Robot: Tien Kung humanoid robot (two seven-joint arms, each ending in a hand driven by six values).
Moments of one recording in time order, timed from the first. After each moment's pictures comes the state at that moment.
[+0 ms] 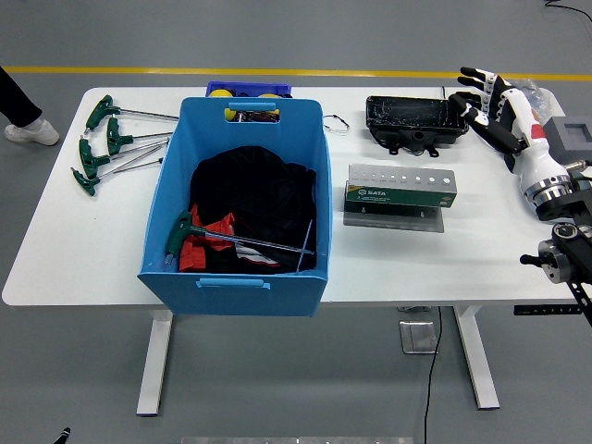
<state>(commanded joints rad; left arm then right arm) -0.13 0.08 -0.70 -0.19 0.36 0.36 0.05 0.50 -0.27 1.07 1.04 -0.92 -0.20 0.37</state>
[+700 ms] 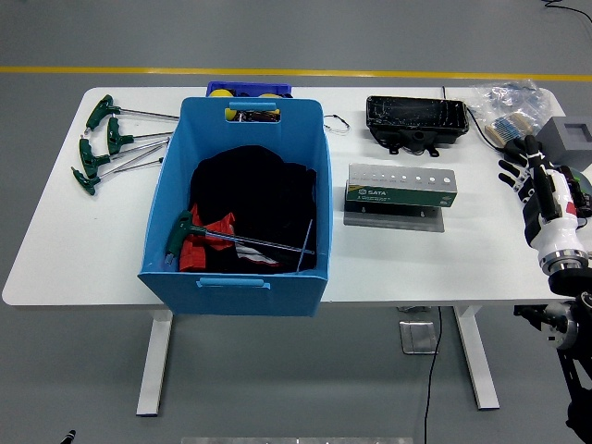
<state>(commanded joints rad) -0.13 0.08 -0.75 -0.19 0.44 0.34 0.08 0.16 -0.10 1.43 1.29 -1.08 -0.21 0.08</state>
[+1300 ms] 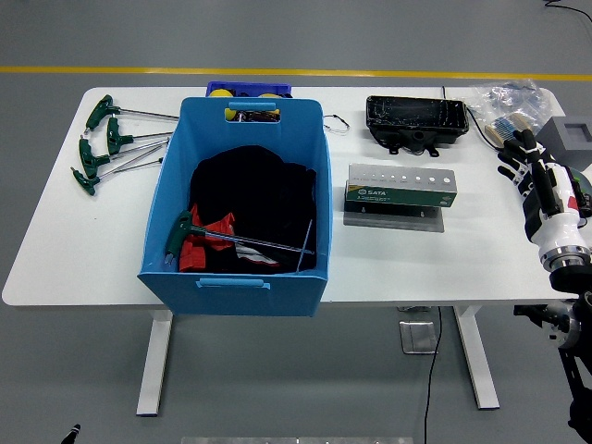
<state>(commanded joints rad) -0.14 0.07 -0.74 -0.19 0.41 0.33 0.07 0.16 -0.10 1.42 1.35 -1.06 -0.23 0.08</state>
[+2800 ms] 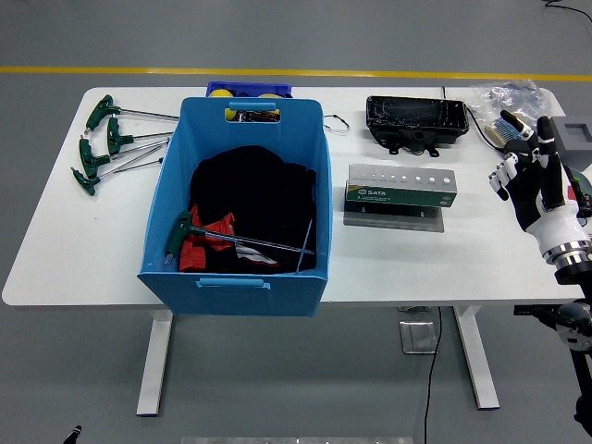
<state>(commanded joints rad) -0.14 0.07 -0.71 -0.19 0.38 0.34 0.07 0.17 -0.10 1.49 1.32 -1.03 0.10 0.17</state>
